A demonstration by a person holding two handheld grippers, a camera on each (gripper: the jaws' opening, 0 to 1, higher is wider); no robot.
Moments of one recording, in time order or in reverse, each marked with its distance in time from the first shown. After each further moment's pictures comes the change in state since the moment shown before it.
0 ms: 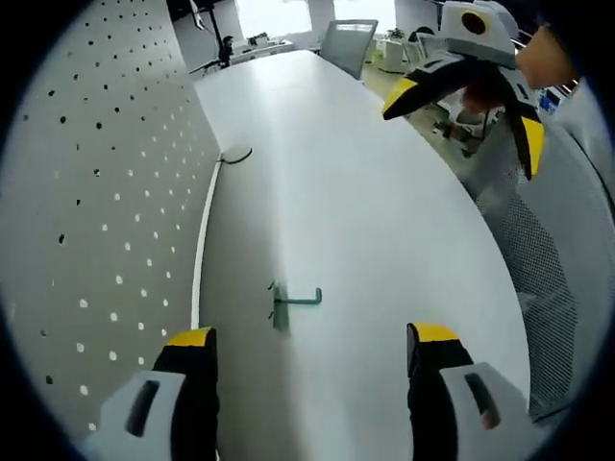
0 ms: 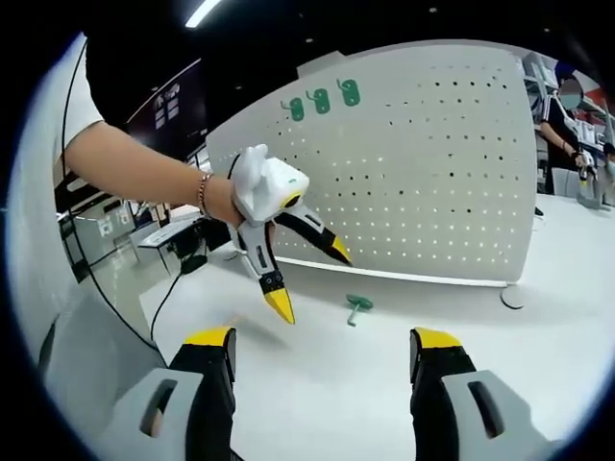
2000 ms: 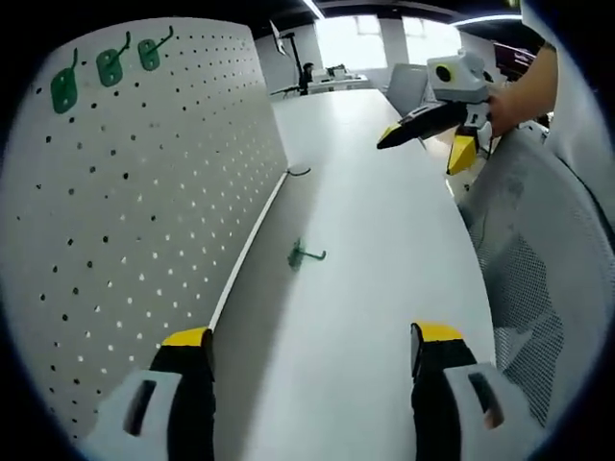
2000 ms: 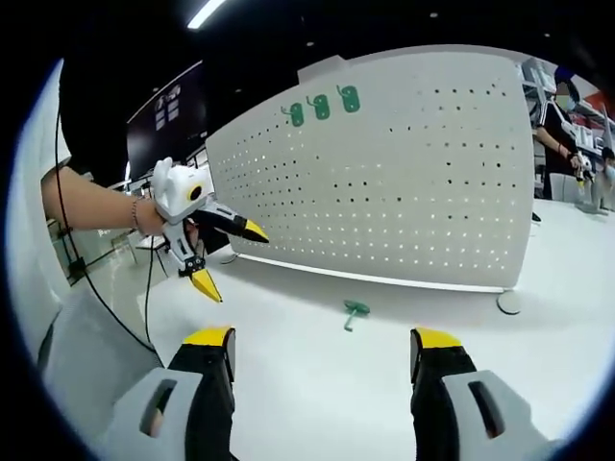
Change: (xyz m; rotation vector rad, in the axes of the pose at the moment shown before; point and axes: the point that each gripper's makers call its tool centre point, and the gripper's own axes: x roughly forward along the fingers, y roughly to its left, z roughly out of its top) left arm -0.101 -0.040 -0.050 -0.225 -0.171 0.276; right arm -0.003 -0.001 0.007 -0.009 -0.021 -0.012
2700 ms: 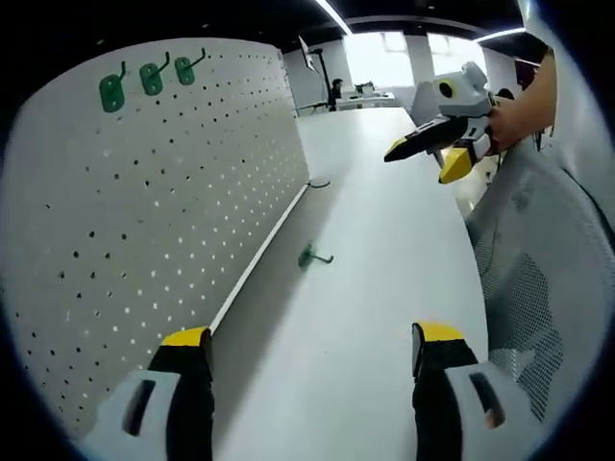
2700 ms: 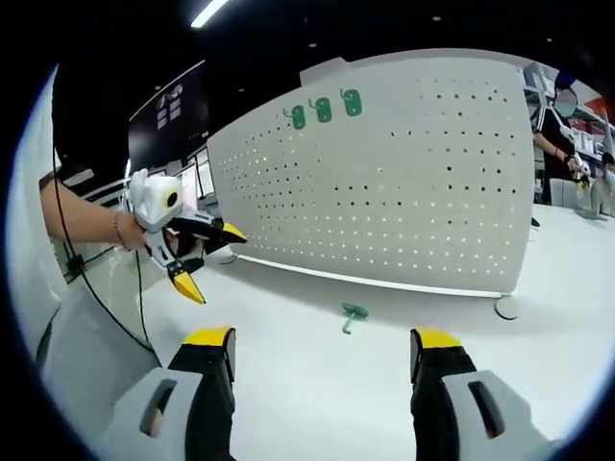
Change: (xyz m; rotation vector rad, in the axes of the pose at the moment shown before) left arm -0.027 -0.009 -0.008 -0.080 -0.084 0.116; right arm -0.001 0.000 0.002 -0.019 -0.006 -0.005
